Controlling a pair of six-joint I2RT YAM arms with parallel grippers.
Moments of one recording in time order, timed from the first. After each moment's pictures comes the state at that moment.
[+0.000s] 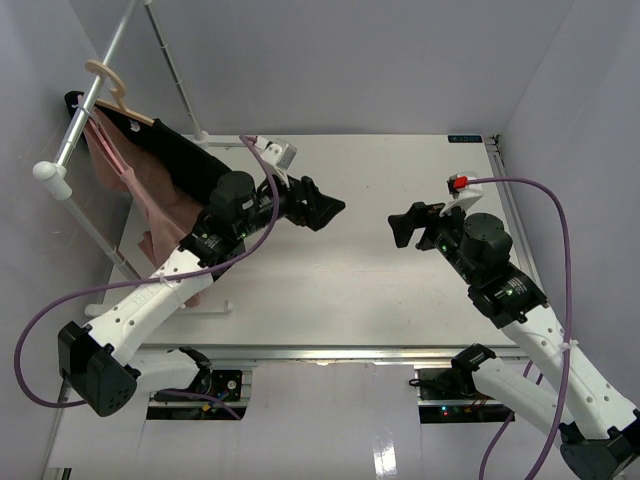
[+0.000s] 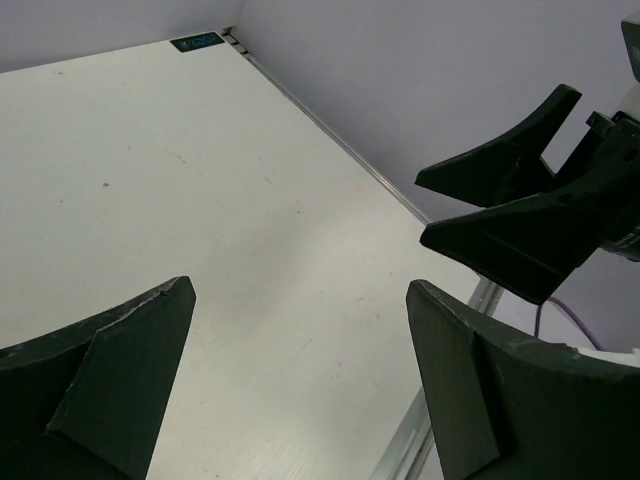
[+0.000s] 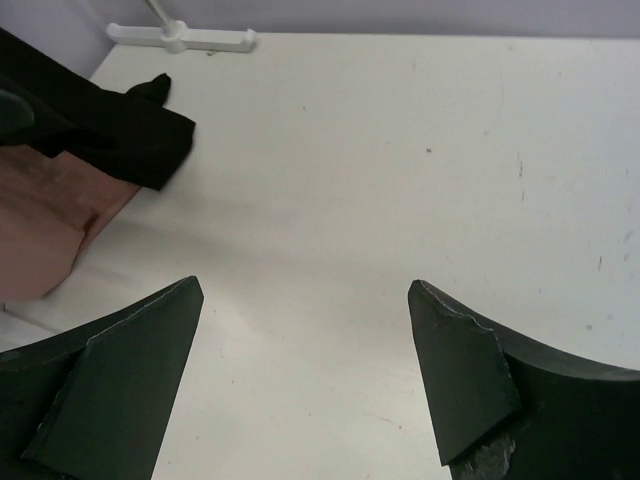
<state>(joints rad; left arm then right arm) -0.64 1.21 1.15 0.04 0.30 -0.39 0.57 0.75 0.86 -0.24 0.09 0.26</state>
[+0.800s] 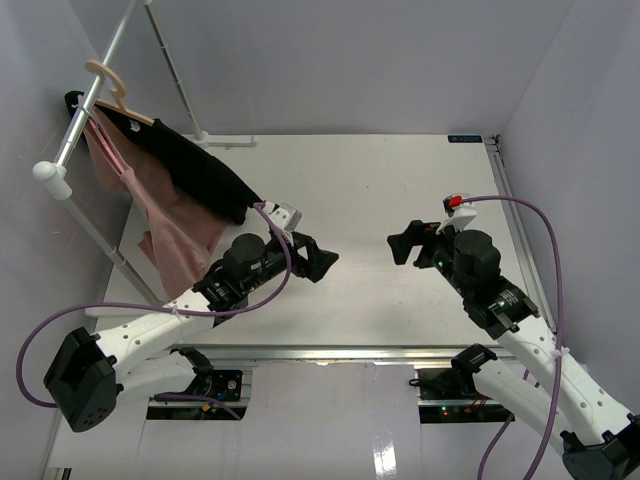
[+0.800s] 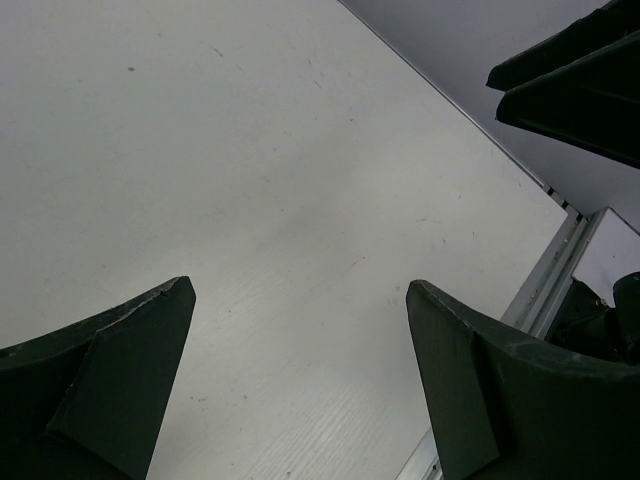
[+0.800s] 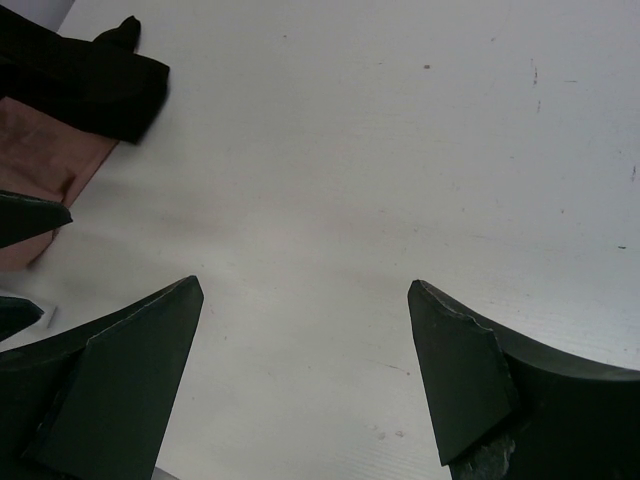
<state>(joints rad) -0.80 1.07 0.62 0.33 0.08 -0.32 0.57 0.69 0.69 -0.26 0.12 0.36</state>
